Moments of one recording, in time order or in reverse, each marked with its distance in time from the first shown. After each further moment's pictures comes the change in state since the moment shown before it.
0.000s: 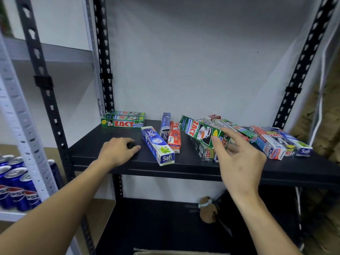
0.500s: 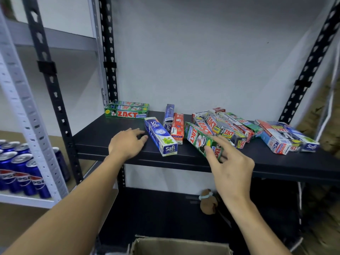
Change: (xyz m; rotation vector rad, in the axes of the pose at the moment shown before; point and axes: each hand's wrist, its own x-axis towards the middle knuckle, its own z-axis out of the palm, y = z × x) left_hand -0.007 0.021 0.015 0.053 -0.002 -0.032; right_hand -0.031 0.025 0.010 -0.170 -0.108 -0.070
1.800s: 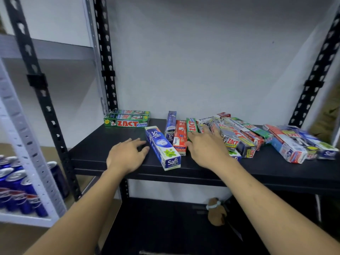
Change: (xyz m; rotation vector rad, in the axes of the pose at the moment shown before) left_hand 0.005 0.003 -0.001 0.017 0.027 0.021; right_hand 0.093 0.008 0.081 -0.810 -0.773 -0.293
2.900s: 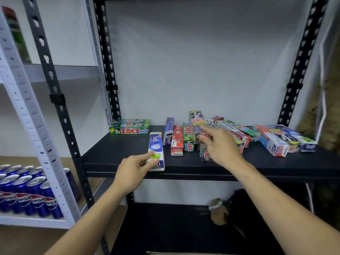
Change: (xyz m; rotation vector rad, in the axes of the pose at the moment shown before) left_hand -0.080 0.015 -0.016 -0.550 0.064 0.091; right_hand -0.060 0.023 -0.037 0.729 0.255 0.153
